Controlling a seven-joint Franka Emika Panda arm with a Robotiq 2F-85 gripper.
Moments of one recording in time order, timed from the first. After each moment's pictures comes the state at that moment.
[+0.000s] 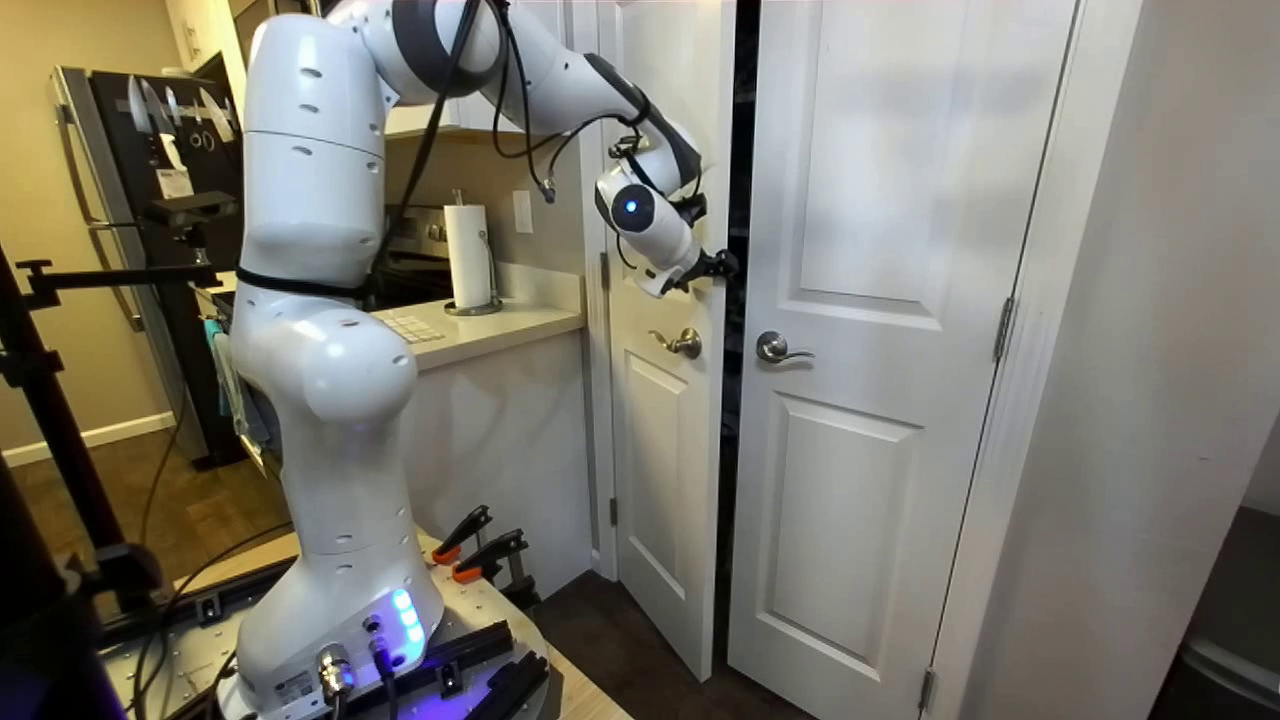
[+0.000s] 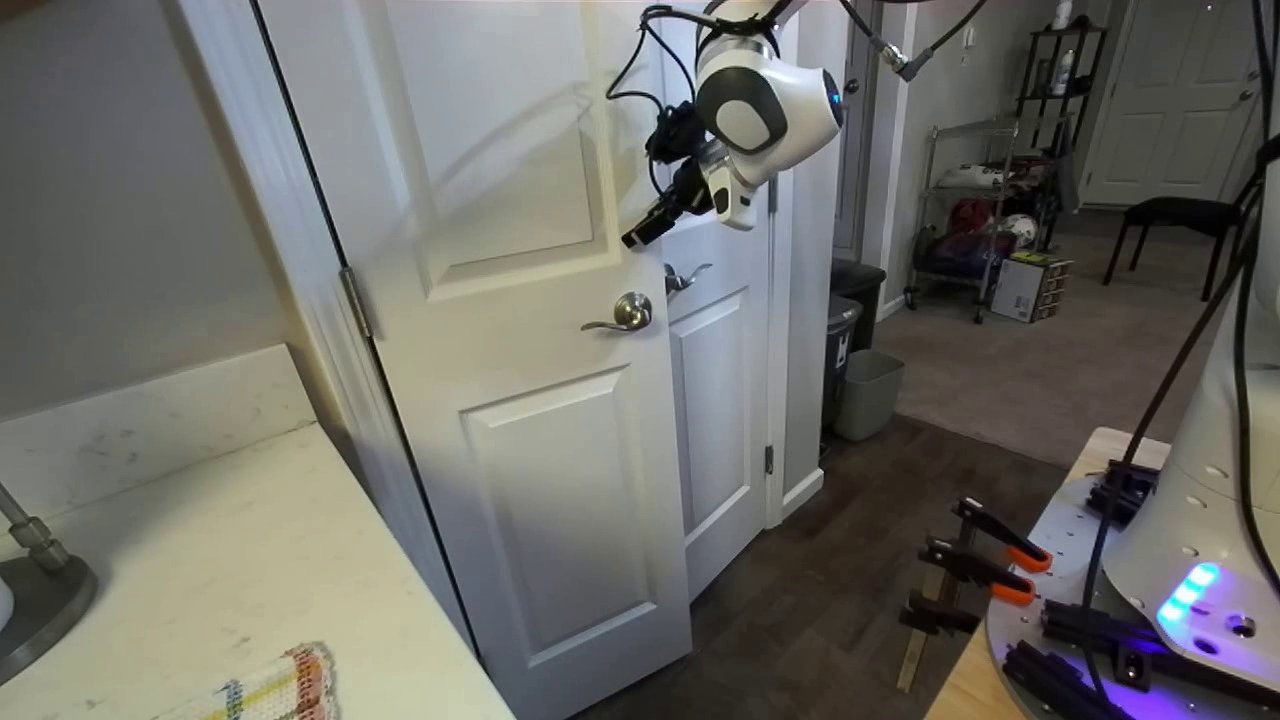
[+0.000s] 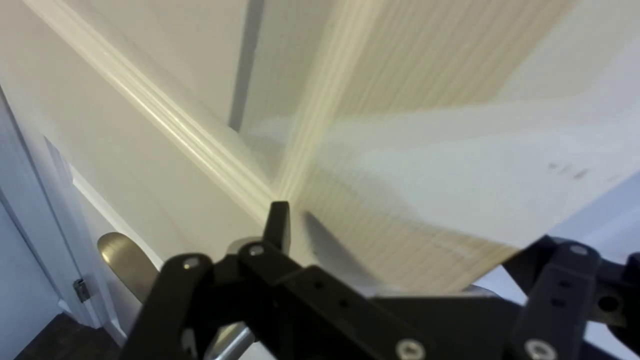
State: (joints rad) arm 0.06 0.21 0.07 -1.96 2.31 2.99 0.44
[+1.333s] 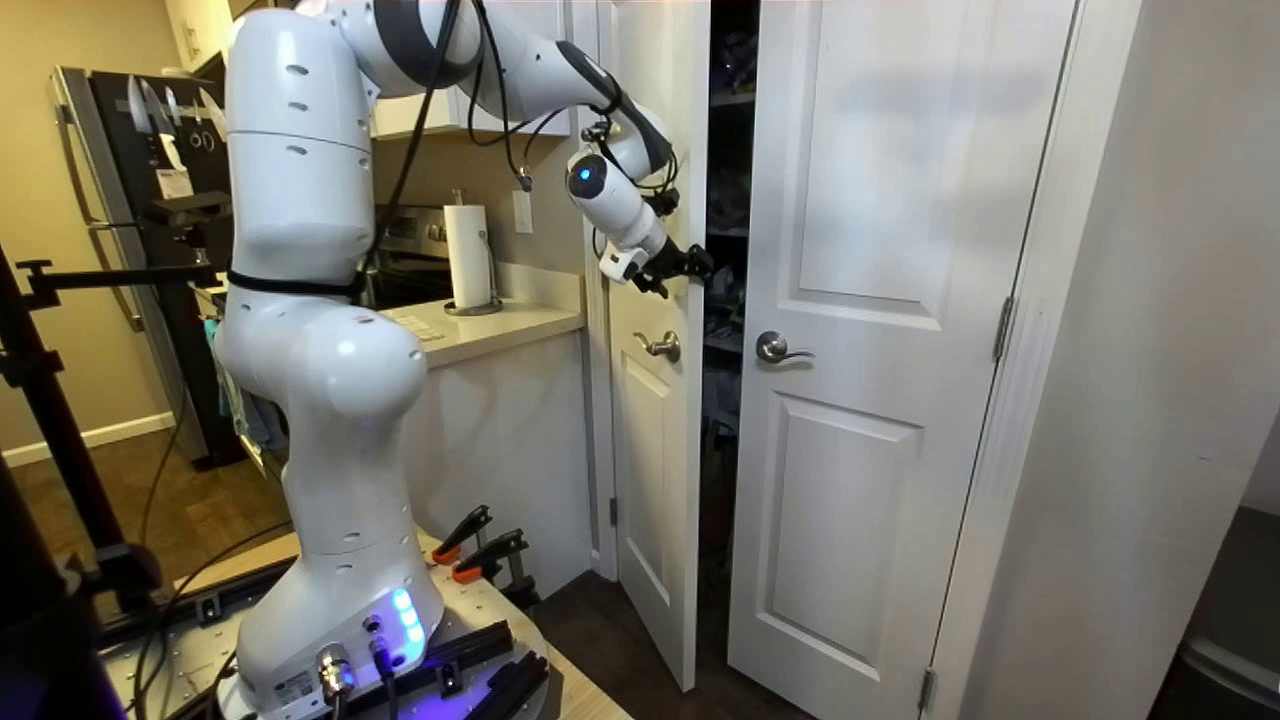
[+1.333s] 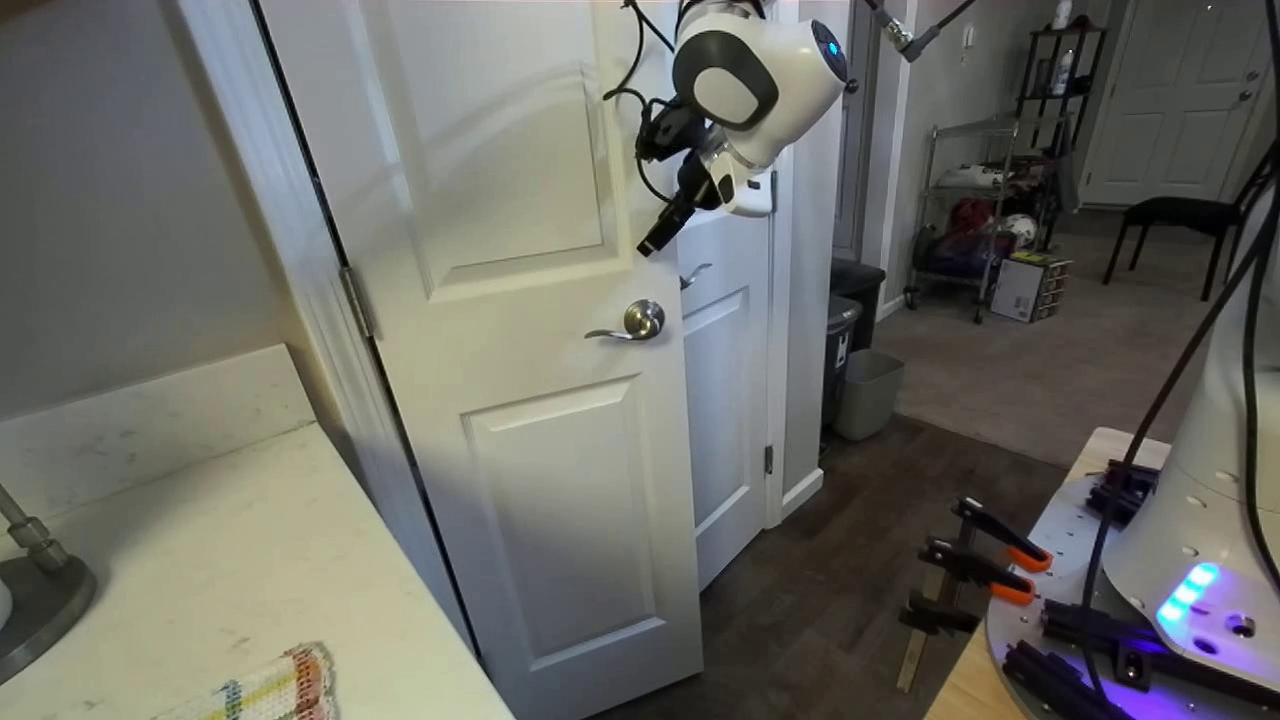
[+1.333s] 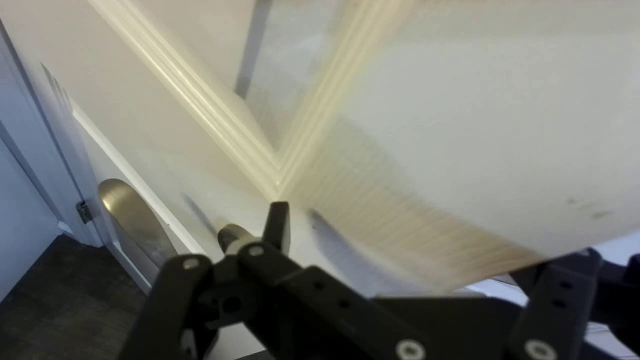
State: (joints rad) arm 0.19 0.16 0.04 -1.95 2.43 3.31 0.37
